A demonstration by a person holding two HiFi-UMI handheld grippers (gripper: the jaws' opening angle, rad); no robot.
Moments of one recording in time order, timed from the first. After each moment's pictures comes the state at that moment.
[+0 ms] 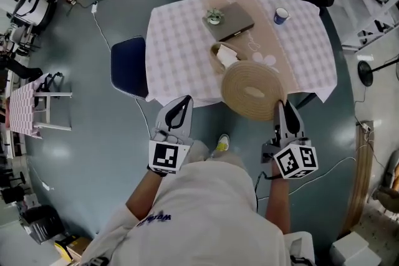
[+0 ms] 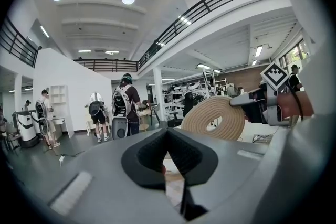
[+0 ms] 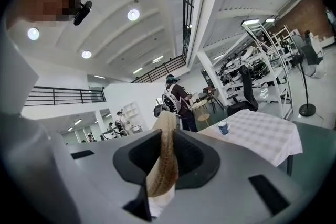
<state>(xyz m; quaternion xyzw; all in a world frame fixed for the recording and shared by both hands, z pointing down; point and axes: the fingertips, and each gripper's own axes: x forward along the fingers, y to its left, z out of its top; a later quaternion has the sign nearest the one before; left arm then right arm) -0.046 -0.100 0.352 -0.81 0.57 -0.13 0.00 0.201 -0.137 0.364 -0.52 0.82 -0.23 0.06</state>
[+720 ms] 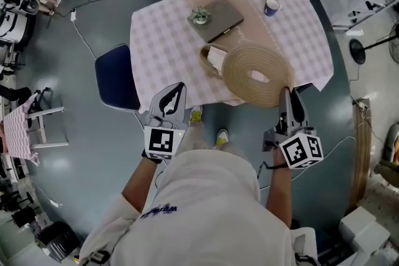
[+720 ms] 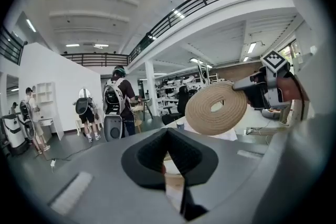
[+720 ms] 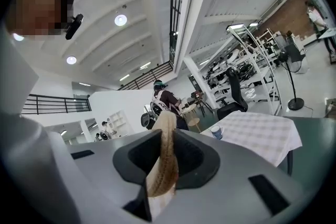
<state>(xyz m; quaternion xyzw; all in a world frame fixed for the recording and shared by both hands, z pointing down) -0.071 -0.203 0.392 -0.84 0.52 -0.16 -0.01 0.208 -0.209 0.365 -0.58 0.77 -0.25 0.10</state>
